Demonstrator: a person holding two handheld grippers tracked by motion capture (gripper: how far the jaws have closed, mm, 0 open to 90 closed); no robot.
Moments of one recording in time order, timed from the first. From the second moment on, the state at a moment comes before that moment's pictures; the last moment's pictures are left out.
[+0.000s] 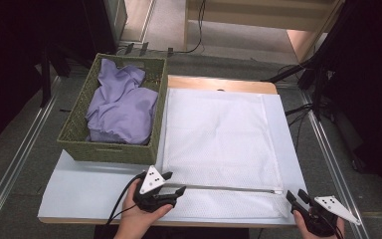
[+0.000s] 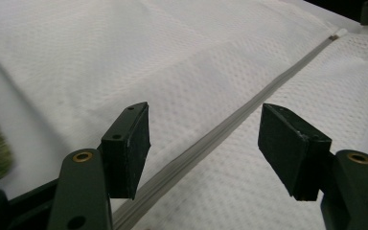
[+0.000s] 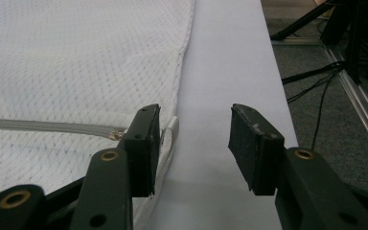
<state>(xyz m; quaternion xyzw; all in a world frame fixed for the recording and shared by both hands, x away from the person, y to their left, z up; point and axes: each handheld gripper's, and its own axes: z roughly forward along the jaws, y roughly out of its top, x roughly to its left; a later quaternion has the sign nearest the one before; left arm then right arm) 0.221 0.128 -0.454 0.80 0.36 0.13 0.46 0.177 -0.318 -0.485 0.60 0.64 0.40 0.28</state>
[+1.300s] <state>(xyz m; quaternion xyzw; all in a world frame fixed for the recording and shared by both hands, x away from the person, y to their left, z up) 0.247 -0.048 -0.479 0.85 0.28 0.03 0.44 0.204 -0.319 -0.496 0.62 0.63 0.43 0.18</state>
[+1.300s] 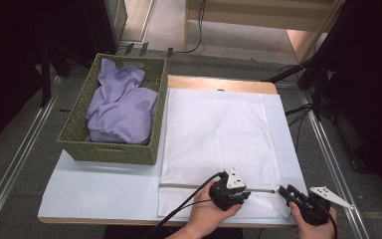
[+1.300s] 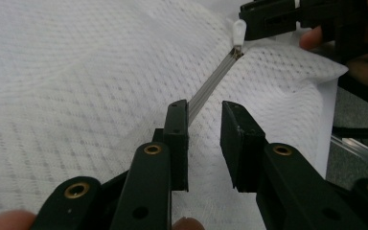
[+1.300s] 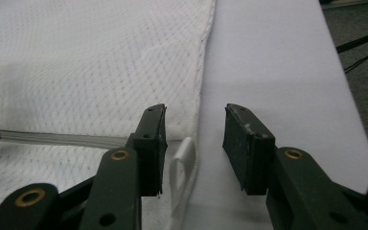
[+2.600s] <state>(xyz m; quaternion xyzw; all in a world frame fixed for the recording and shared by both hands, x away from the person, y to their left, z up) 0.252 -0.087 -0.470 0.87 0.26 0.00 0.42 0.194 -0.300 -0.473 0.56 0.63 0.52 0.14</state>
